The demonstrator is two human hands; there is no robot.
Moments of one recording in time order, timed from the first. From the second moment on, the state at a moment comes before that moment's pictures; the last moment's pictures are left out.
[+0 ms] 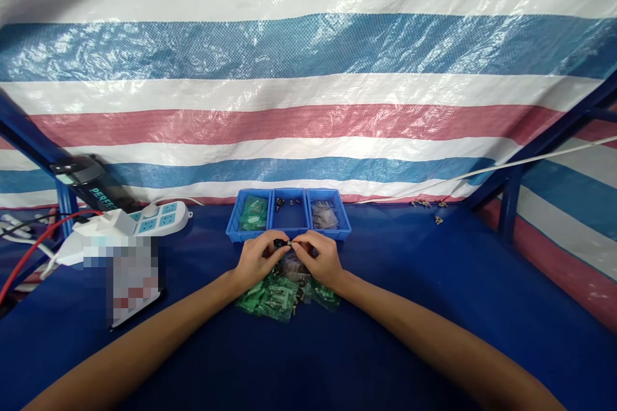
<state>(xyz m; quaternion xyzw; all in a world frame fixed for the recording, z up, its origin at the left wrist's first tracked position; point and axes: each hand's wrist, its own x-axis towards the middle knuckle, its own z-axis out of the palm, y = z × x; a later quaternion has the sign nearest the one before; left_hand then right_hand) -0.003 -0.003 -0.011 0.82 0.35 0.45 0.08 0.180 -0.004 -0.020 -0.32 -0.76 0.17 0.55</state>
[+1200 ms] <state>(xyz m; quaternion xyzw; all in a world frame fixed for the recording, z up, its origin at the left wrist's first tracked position) -0.001 -0.005 -0.004 0.83 0.34 0.44 0.10 0.181 -0.004 -0.017 -0.33 -0.76 0.19 0.53</state>
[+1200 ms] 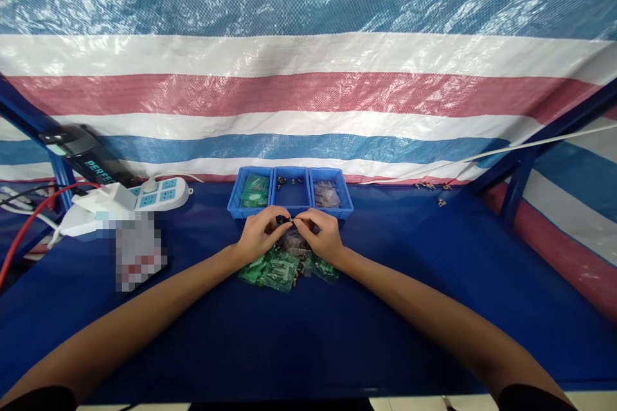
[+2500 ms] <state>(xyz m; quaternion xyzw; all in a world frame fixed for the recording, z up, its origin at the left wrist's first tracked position) 0.000 -0.004 -0.003 0.82 0.34 0.45 0.09 0.181 -0.003 -0.018 -0.33 -0.76 0.18 0.52</state>
